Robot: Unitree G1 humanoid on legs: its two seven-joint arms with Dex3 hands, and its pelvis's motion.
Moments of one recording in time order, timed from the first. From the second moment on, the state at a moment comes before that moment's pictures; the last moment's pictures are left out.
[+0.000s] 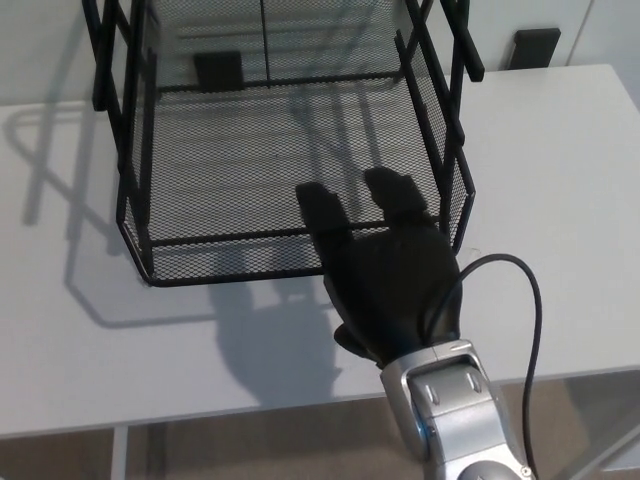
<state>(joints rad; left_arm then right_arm) 0.39 0.59 -0.14 0.26 0.03 0.00 -0.45 -0.23 -0.08 0.74 -0.09 -1.47 0.55 0.07</state>
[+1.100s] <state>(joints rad) 0.38 0.60 -0.16 0.27 0.07 -0.04 -0.47 -0.15 -0.08 0.73 -0.05 -1.46 0.55 -0.01</state>
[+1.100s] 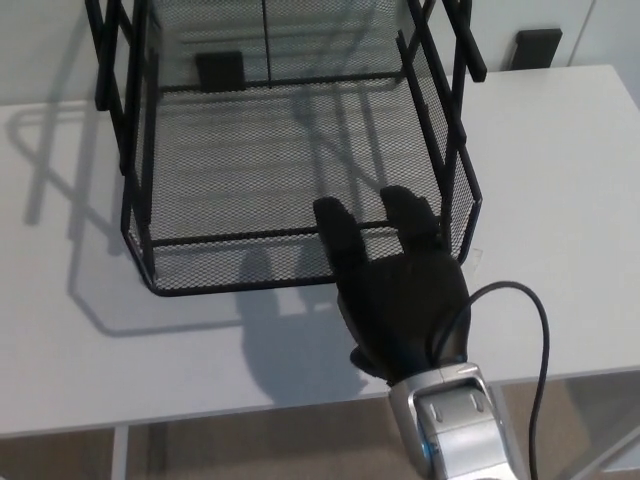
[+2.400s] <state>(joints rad) 0.37 0.62 -0.17 0.29 0.10 -0.07 -0.49 0.18 -0.26 0.78 -0.41 -1.54 0.49 -0.09</state>
